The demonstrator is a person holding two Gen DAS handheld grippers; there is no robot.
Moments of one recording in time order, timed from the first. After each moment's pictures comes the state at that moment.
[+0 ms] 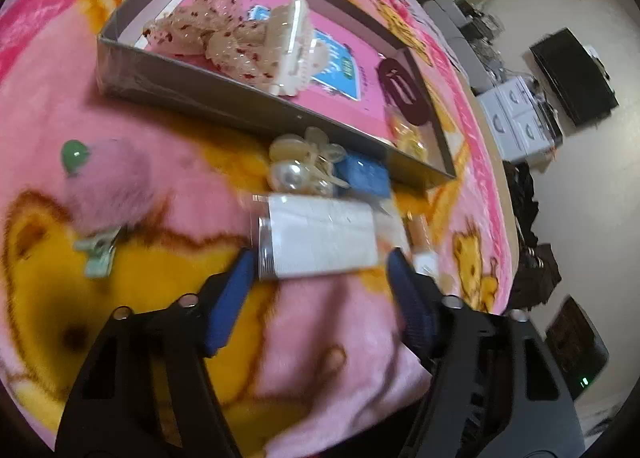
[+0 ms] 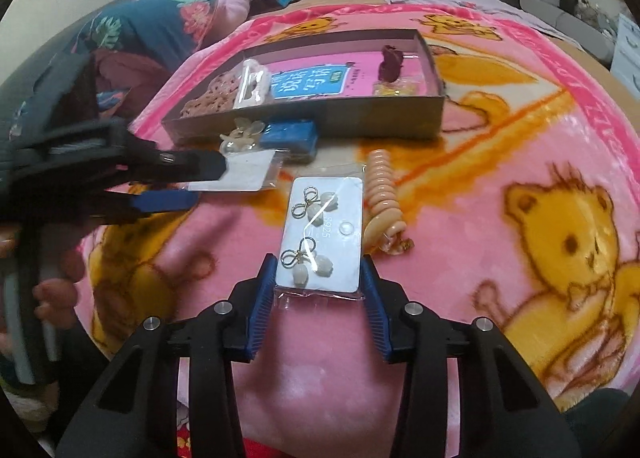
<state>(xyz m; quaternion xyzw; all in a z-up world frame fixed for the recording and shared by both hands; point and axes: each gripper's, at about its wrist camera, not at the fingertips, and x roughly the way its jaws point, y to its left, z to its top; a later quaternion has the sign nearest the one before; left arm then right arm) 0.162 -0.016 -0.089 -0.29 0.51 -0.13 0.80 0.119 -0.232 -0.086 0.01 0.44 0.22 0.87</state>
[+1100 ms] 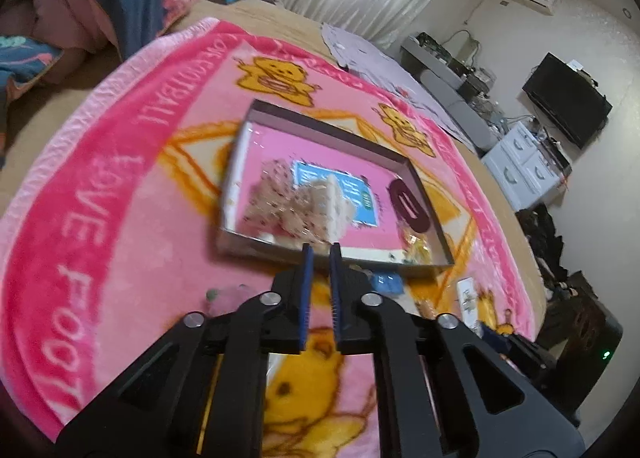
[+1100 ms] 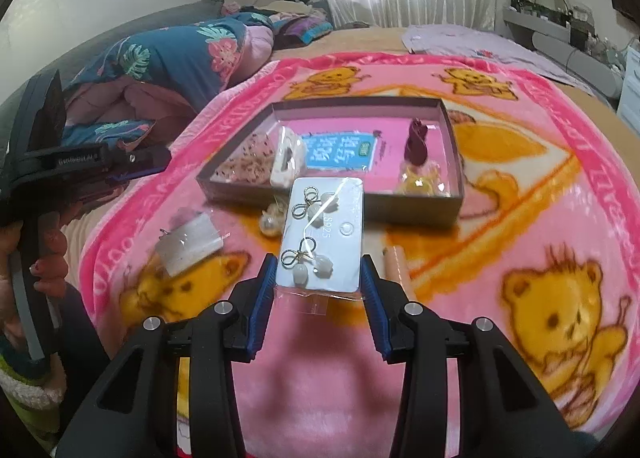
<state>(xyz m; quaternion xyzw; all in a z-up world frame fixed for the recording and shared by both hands) 0.135 0.054 0.001 -0.22 0.38 -0.07 0.90 0.131 -0.210 -0.031 0.00 0.38 0.25 0.89</state>
